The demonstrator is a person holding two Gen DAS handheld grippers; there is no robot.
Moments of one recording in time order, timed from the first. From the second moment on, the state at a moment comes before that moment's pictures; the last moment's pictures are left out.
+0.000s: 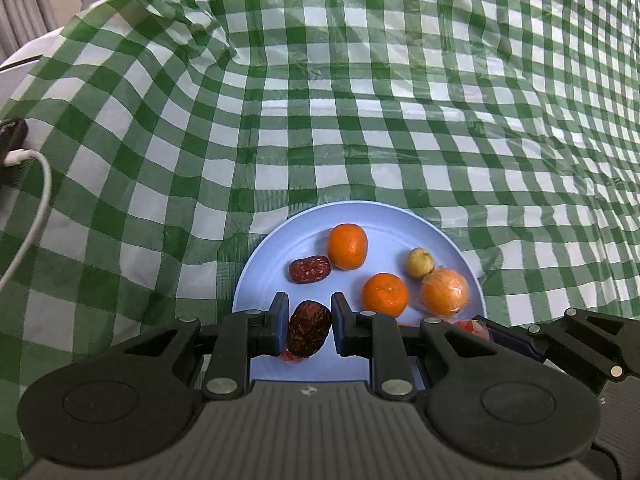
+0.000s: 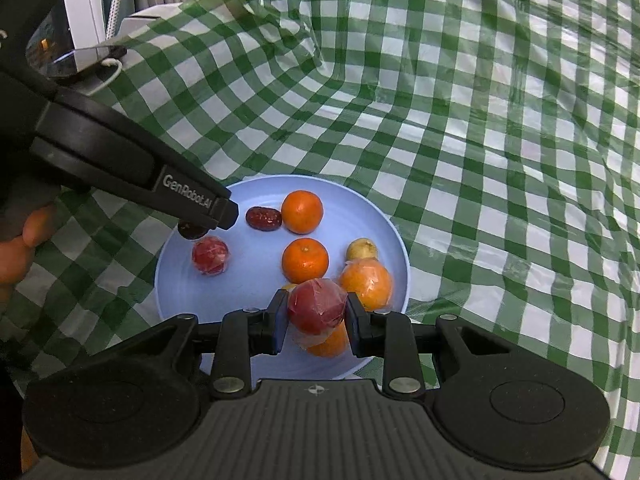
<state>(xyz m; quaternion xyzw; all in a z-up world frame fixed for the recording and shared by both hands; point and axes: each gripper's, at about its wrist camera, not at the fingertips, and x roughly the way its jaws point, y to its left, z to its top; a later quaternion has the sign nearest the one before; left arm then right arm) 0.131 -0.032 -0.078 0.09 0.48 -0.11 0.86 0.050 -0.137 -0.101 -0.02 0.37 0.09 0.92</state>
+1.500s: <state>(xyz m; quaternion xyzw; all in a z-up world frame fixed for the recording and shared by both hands) -0.027 0.005 0.004 0.10 0.43 -0.06 0.90 -0.096 -0.133 -0.033 -0.03 0.32 0.01 0.95</state>
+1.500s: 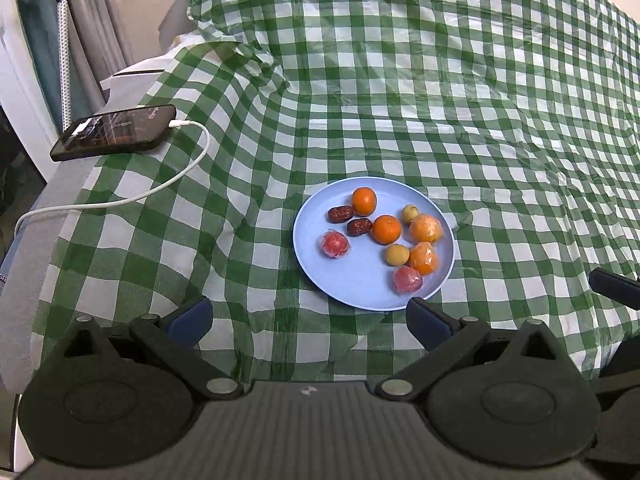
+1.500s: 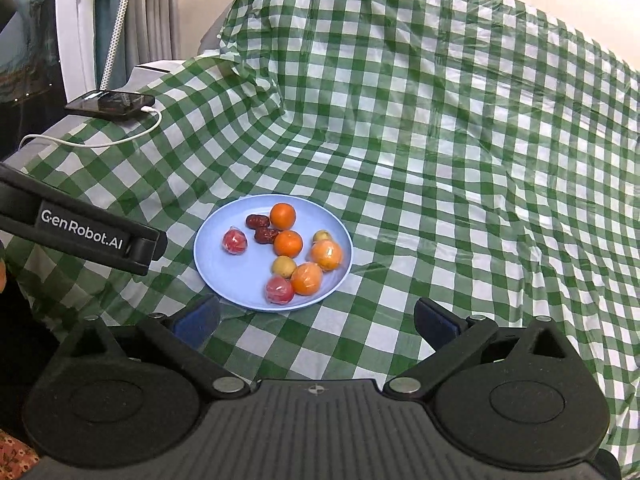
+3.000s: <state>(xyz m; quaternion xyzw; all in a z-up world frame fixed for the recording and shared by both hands) -0.026 0.003 -0.003 0.12 0.43 -0.06 0.89 -0.097 -0.133 -0.035 -0.03 0.32 0.01 0.95</state>
